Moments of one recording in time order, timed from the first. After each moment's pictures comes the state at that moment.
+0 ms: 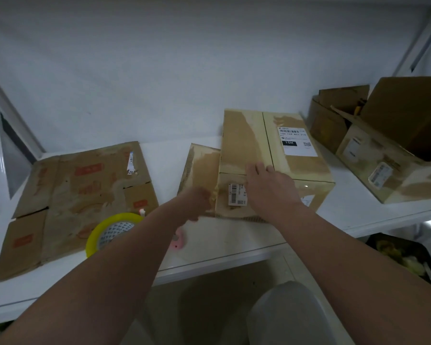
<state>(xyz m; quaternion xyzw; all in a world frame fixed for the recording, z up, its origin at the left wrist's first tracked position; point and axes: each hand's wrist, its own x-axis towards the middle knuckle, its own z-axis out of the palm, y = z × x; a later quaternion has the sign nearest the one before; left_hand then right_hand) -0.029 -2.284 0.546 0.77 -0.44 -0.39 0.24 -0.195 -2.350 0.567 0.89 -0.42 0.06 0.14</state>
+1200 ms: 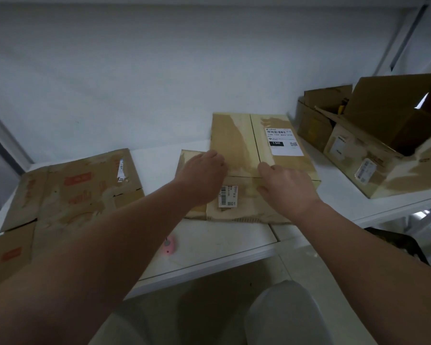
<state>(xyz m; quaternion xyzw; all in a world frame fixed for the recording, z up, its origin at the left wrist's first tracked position) -0.057 -2.316 0.590 0.63 -0.76 0.17 0.04 -0.245 -2.362 0.586 0.89 -0.41 0.10 0.15</state>
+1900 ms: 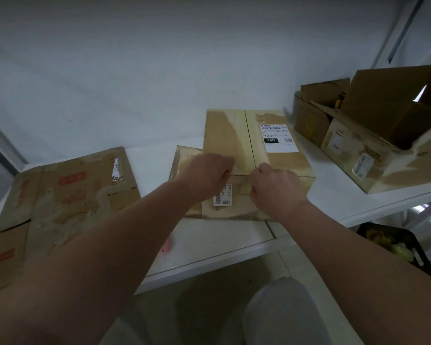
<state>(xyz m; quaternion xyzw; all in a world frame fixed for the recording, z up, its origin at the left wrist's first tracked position) -0.070 -2.318 0.596 0.64 -0.76 0.04 0.15 -0.235 -2.362 0.572 0.88 -0.41 0.13 0.17</state>
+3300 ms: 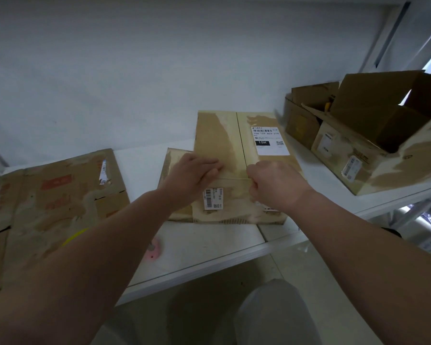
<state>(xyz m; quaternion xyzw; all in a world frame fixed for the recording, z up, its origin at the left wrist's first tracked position) -0.044 -2.330 0.567 0.63 -0.75 -0.04 0.21 -0.251 -2.382 0.595 0.92 -0.37 0.06 0.08</state>
